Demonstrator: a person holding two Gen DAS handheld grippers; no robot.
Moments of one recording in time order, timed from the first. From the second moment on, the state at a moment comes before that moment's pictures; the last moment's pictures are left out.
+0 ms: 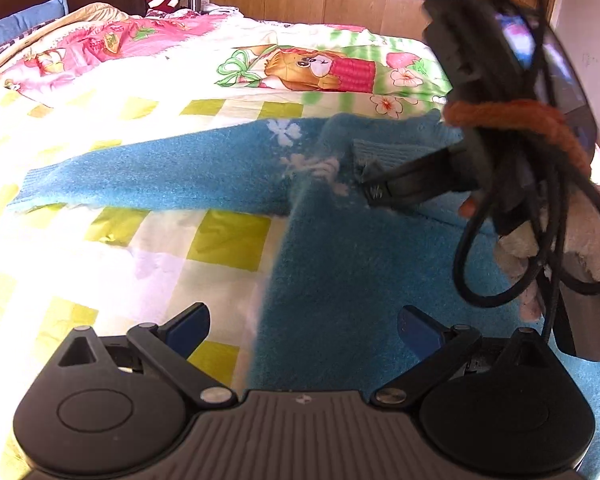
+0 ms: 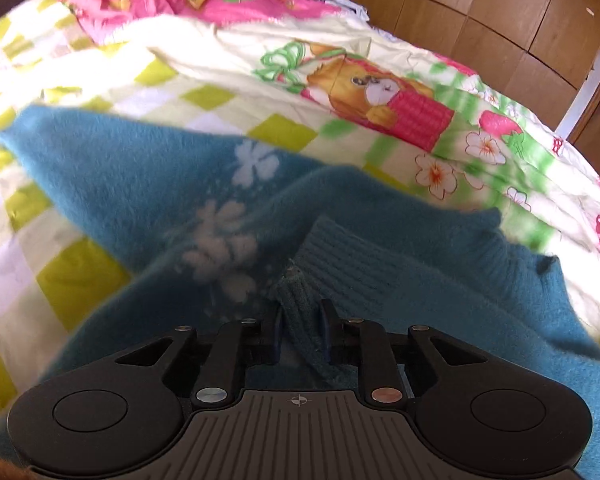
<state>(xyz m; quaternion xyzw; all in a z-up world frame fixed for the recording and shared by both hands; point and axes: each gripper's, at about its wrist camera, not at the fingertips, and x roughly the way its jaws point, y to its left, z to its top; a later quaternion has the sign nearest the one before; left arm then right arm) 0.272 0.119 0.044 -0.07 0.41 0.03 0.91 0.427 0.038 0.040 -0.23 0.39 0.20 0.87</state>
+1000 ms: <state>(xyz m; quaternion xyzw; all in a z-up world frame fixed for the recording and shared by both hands) 0.272 0.225 0.085 -0.07 0.37 0.12 0.92 0.435 0.189 0.140 -0.13 0.28 0.39 0.87</state>
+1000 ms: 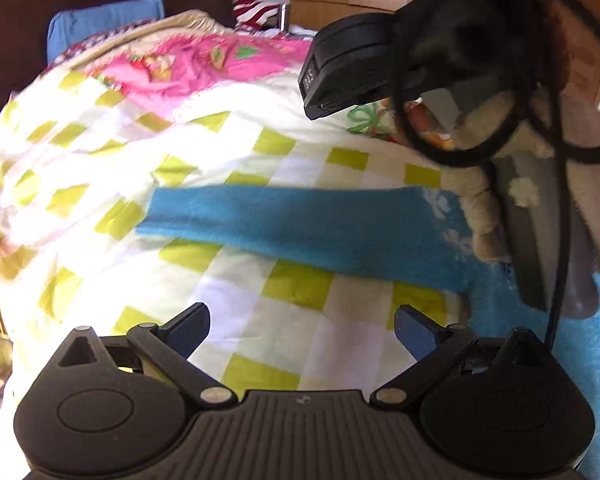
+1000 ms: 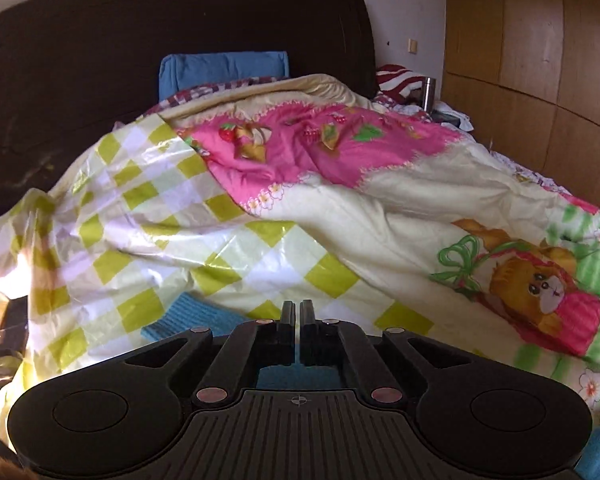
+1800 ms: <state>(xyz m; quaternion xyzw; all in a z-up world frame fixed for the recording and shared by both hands) 0.241 0.292 0.060 -0.14 0.39 0.17 0.89 0.420 0.311 0.070 -0.19 0.31 0.40 0.84</state>
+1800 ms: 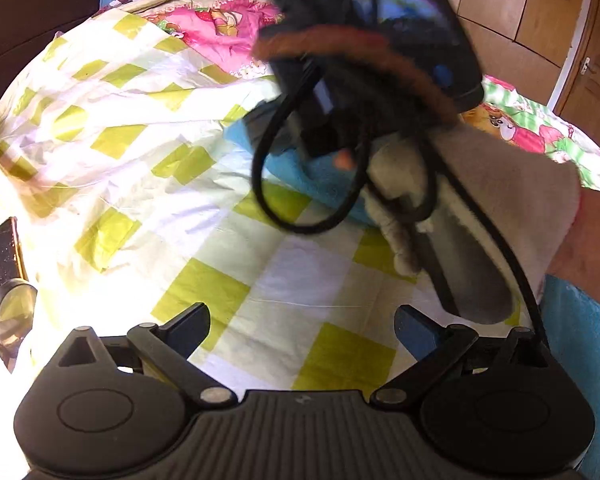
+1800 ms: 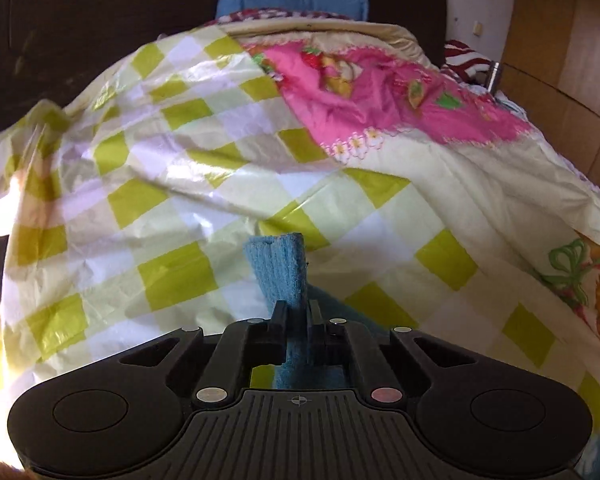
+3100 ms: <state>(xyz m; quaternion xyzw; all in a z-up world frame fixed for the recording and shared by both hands) 0.375 0.067 0.056 0.09 0.41 0.10 0.90 0.453 -0.249 0.054 0.27 0.42 0.00 0.86</state>
